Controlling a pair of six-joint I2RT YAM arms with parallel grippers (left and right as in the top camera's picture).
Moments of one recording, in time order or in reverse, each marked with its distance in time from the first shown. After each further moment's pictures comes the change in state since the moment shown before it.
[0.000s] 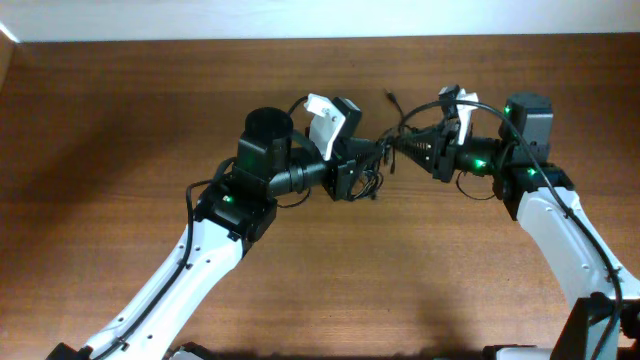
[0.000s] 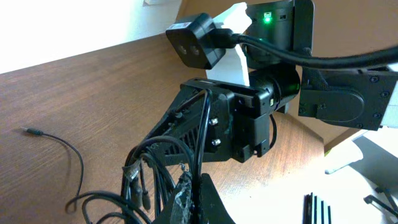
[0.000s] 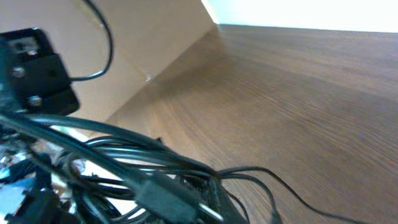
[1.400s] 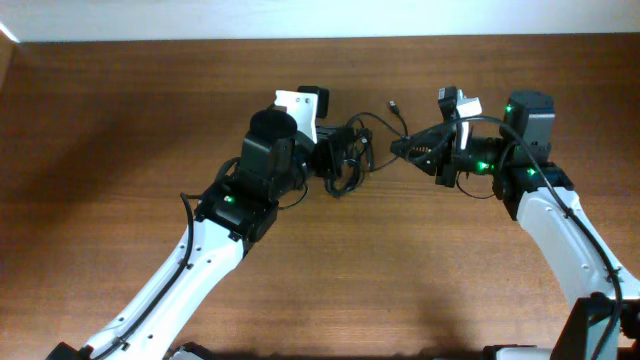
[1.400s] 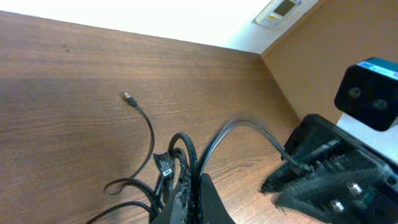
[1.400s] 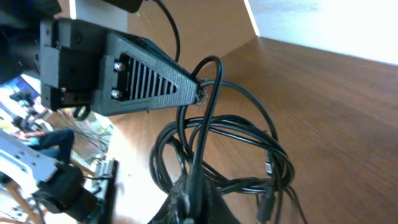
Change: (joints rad) left arm -0.002 0.002 0.000 -0.081 -0.387 -0.327; right arm 0.000 0.000 0.000 0.043 -0.148 -0.076
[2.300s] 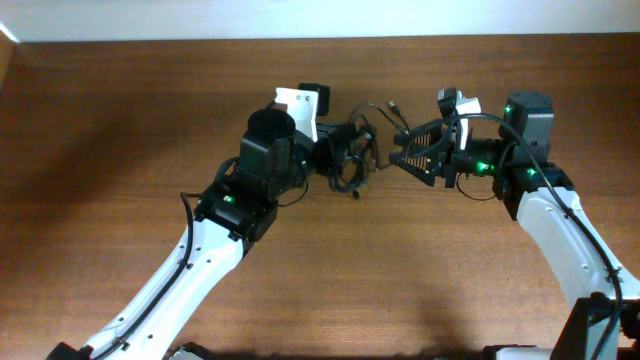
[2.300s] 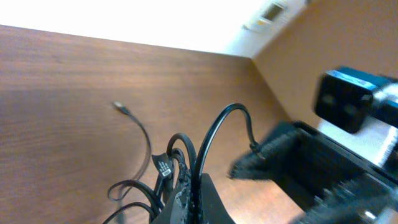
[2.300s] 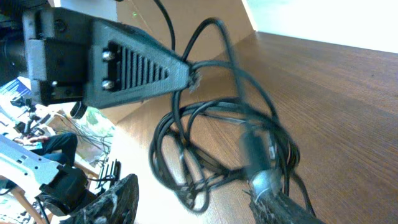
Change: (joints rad) left arm 0.000 0.000 0.000 0.037 -0.004 0.013; right arm 0.000 0.000 0.000 -0.029 0.016 0.011
